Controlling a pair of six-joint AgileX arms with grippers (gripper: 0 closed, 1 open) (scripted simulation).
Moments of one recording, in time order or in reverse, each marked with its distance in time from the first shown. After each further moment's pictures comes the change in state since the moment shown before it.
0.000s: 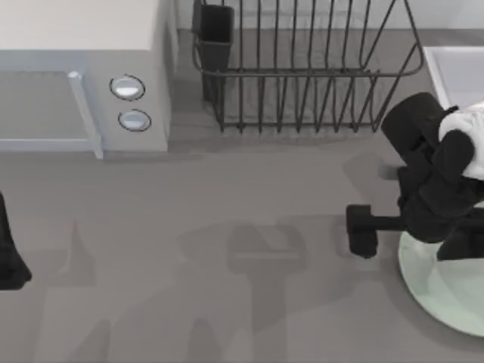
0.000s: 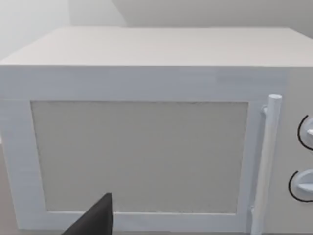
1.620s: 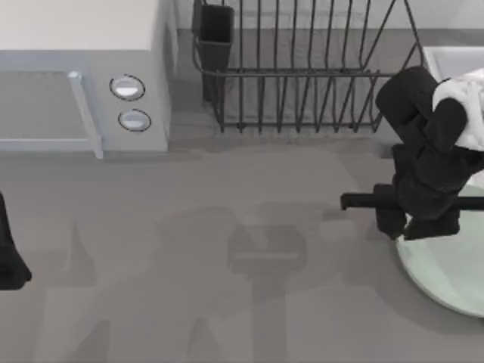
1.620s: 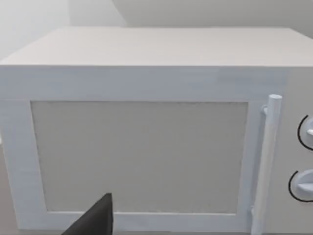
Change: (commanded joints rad) left arm 0.000 0.000 0.000 0.000 0.000 0.000; right arm -0.010 -0.061 0.141 -0.110 0.005 0.002
